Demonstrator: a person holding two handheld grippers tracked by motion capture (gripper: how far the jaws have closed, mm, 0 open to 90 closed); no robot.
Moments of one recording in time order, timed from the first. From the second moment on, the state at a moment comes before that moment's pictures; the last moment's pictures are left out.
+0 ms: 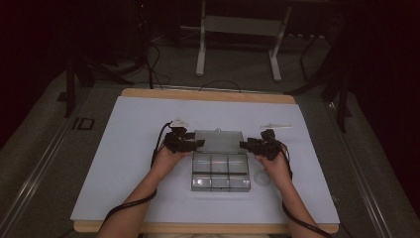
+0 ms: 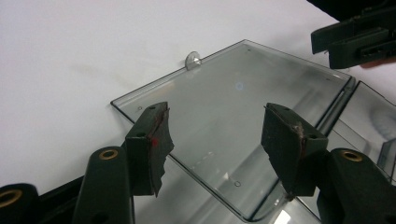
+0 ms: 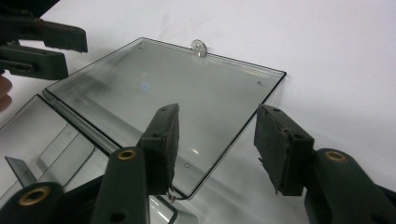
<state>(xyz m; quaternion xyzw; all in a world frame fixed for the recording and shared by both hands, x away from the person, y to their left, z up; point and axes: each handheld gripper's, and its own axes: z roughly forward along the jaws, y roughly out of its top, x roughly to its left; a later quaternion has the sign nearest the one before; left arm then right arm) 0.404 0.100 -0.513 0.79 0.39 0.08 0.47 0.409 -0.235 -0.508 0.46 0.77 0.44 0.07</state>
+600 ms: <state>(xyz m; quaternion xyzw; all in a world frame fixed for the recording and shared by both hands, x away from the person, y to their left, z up) 0.380 0.108 -0.496 0.81 0.34 0.09 0.46 0.397 -0.243 -0.489 0.42 0.79 0.44 0.07</state>
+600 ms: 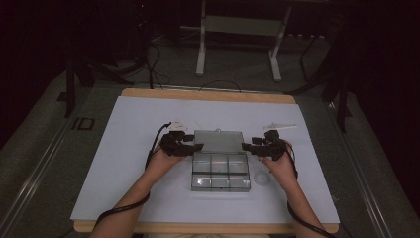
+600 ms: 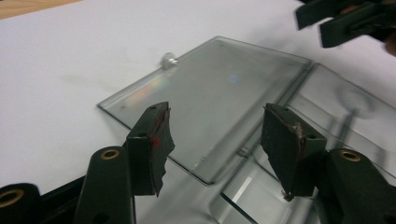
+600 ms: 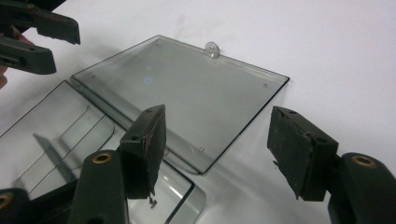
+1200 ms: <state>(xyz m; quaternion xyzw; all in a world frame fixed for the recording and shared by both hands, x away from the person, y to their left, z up) 0.356 0.135 -0.502 0.82 0.31 0.05 0.49 0.379 -0.260 -0.484 0.38 0.82 0.42 0.08</state>
